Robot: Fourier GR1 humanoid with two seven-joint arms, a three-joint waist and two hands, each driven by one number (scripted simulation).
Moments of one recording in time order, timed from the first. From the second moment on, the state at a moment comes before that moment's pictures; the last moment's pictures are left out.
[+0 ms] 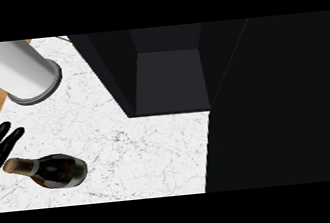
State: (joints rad) left arm 0.17 0.39 0.17 -2.09 0.72 -0.49 0.08; right arm 0.16 -0.05 0.15 -2.33 -0.08 0.04 0.20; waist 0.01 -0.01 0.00
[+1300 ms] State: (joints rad) left arm 0.24 0.59 0.48 -2.17 1.18 -0.48 0.39; right arm 0.05 -0.05 0.44 -2.51 0.03 -0.17 0.57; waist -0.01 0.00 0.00
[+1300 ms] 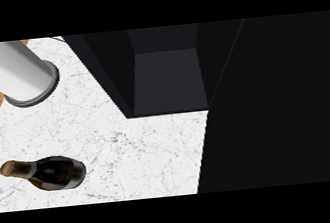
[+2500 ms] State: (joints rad) left arm 0.15 0.36 0.39 -1.85 0.75 -0.69 0.25; right arm -0.05 -0.15 0.53 -2.51 0.07 -0.33 0.64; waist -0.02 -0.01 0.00
